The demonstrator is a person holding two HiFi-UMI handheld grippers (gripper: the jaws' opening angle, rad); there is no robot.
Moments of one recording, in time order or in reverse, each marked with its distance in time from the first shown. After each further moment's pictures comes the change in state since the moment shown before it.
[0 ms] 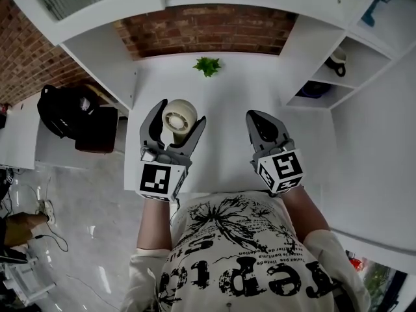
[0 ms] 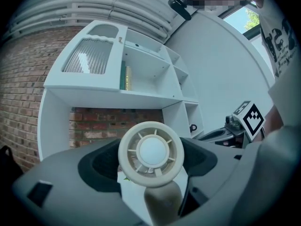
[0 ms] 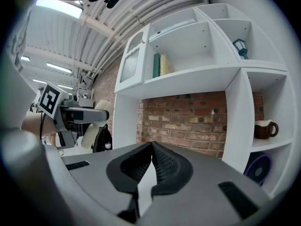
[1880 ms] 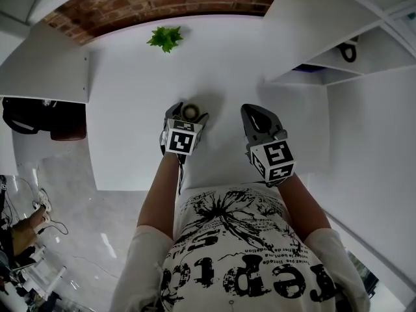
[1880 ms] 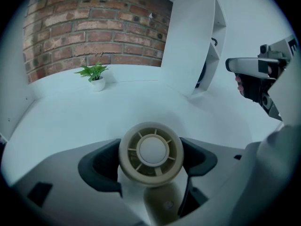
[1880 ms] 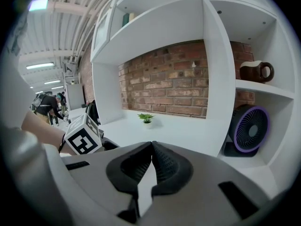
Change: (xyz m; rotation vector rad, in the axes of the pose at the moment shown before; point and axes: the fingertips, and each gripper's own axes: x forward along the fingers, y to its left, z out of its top) left arm 0.155 -0.109 -0.347 -0.249 0.868 -0.144; right arm 0.024 -0.130 -0.163 0.122 0.361 -0.028
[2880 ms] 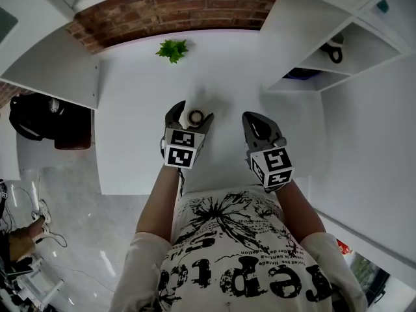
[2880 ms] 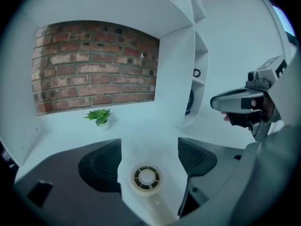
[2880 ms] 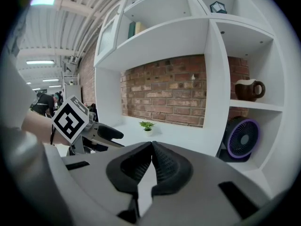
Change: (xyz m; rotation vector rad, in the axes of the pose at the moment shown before) left arm -0.093 -0.017 0.073 0.109 -0.294 0.009; right arm -0.031 0.027 0.020 -0.023 -0.074 -0.056
